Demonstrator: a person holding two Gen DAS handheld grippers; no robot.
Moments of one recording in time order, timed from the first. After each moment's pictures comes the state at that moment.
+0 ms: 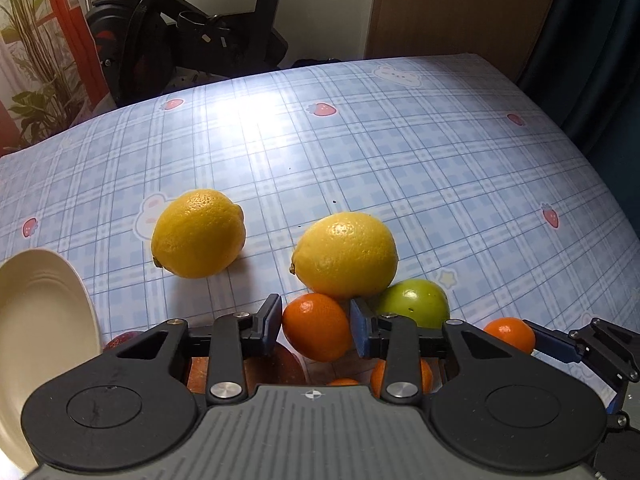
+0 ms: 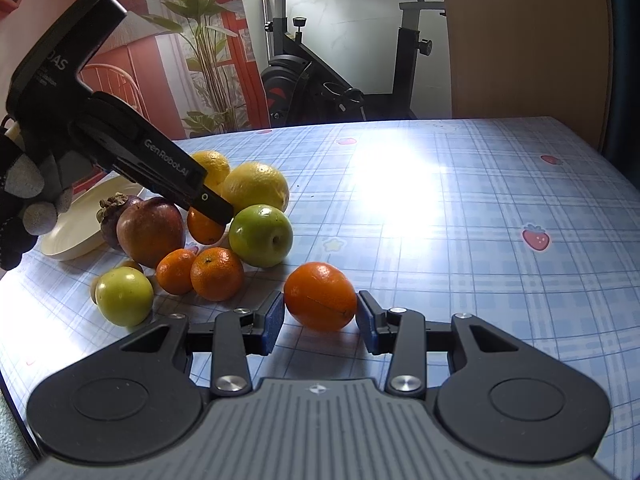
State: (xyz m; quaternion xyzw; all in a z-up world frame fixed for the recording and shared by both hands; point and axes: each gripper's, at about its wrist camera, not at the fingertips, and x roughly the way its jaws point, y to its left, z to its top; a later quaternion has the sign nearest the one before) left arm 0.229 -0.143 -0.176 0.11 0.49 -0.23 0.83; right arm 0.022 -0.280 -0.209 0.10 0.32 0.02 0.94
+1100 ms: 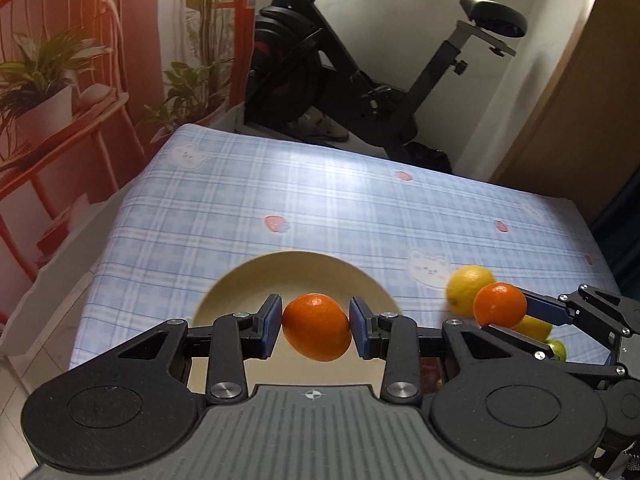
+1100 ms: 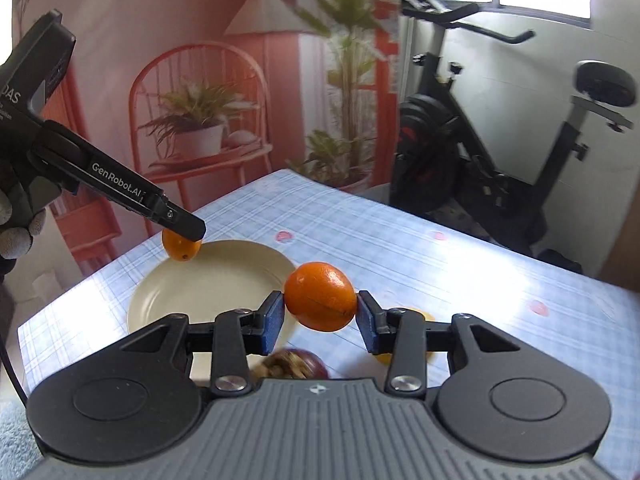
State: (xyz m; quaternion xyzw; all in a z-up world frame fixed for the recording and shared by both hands) left arm 0.259 0.098 -0.112 -0.03 0.45 -0.11 0.89; right arm 0.175 -0.093 -0.145 -0.03 0.30 0.18 0.94
